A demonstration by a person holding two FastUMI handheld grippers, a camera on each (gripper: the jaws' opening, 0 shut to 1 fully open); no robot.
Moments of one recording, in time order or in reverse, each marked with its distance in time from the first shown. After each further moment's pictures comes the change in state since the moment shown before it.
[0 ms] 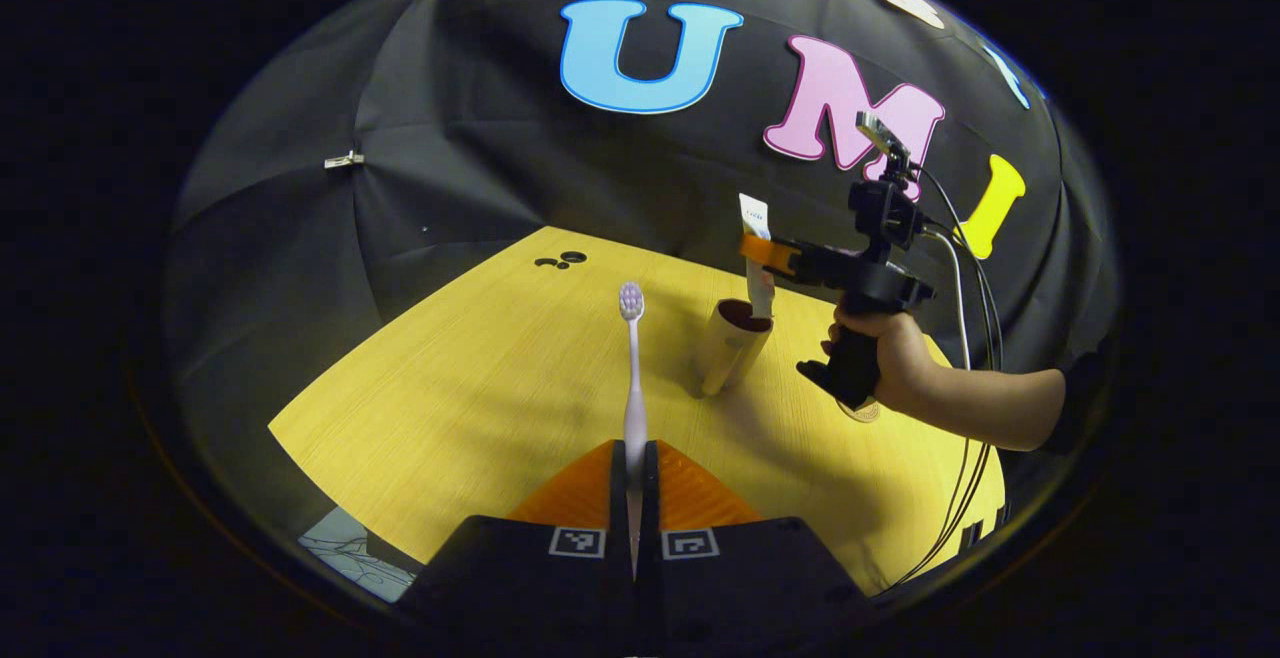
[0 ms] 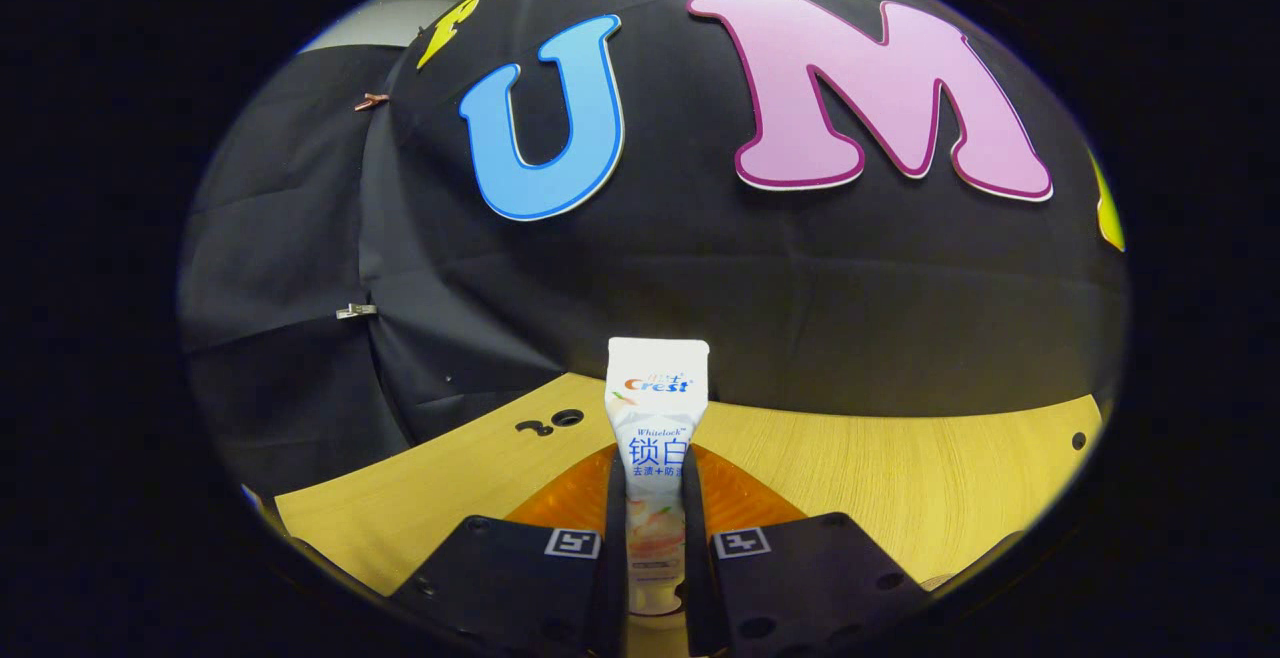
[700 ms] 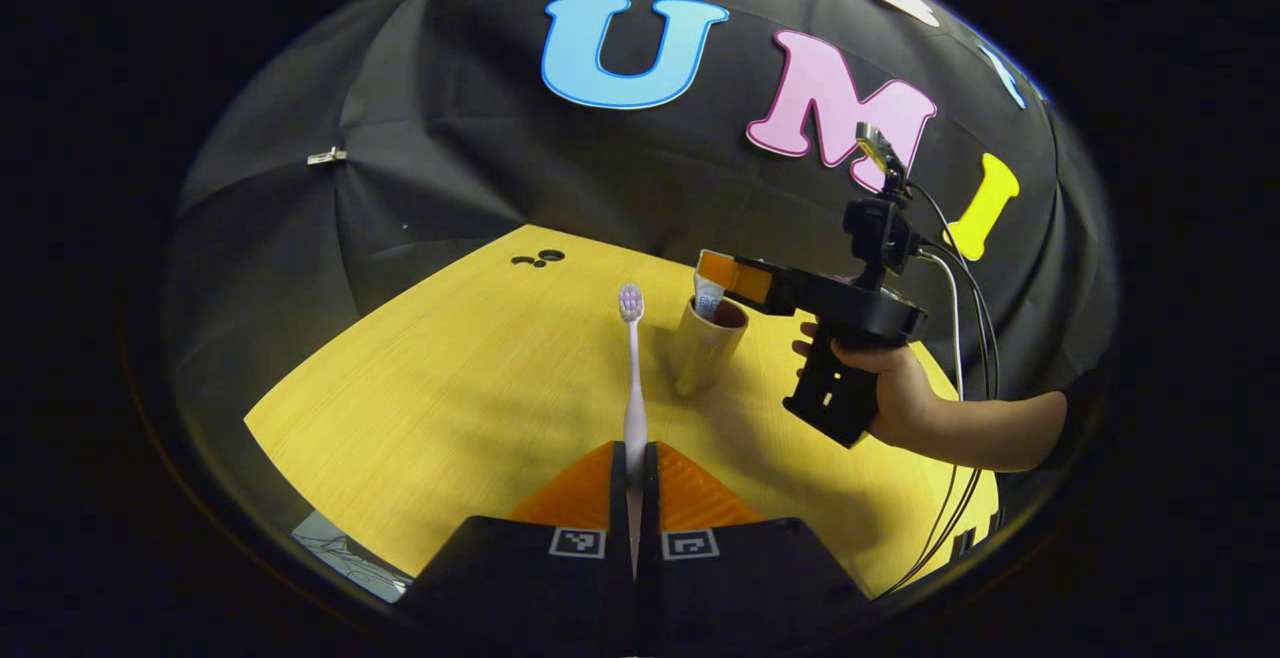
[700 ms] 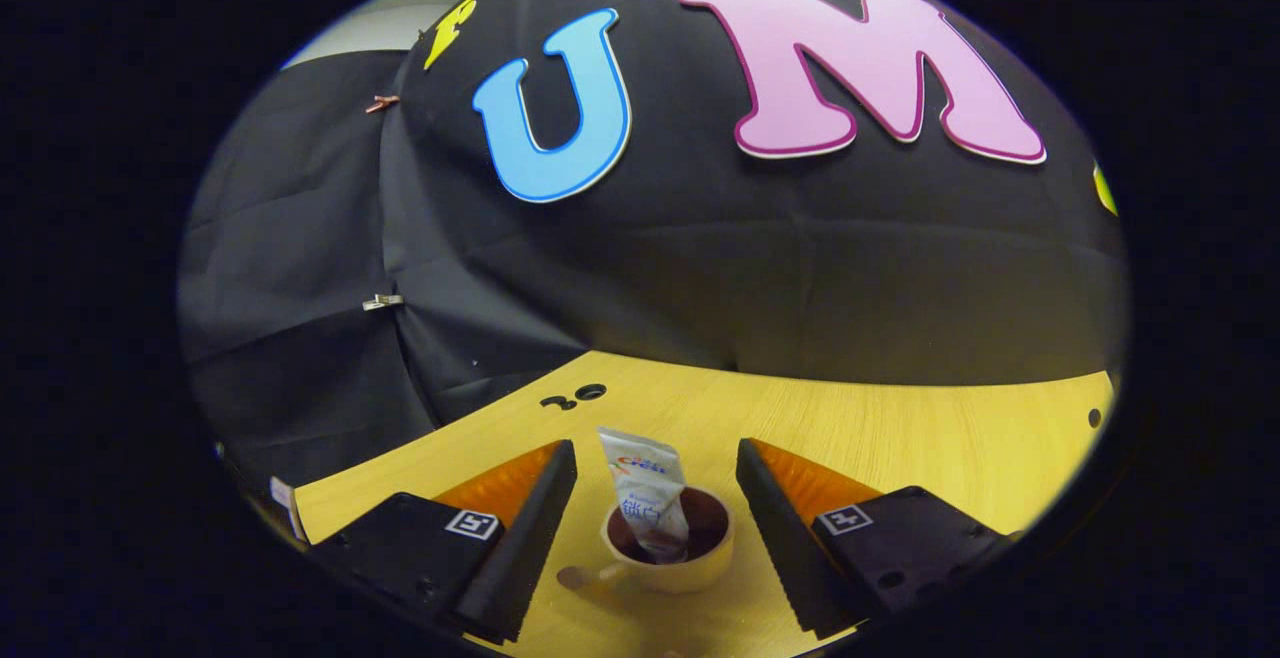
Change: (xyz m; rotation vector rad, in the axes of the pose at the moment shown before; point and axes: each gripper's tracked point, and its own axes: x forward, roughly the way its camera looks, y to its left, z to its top) left arm 0.021 -0.035 0.002 0.009 -0.019 -0.052; right arm -0.035 0.001 -0.016 0.045 0.040 0.077
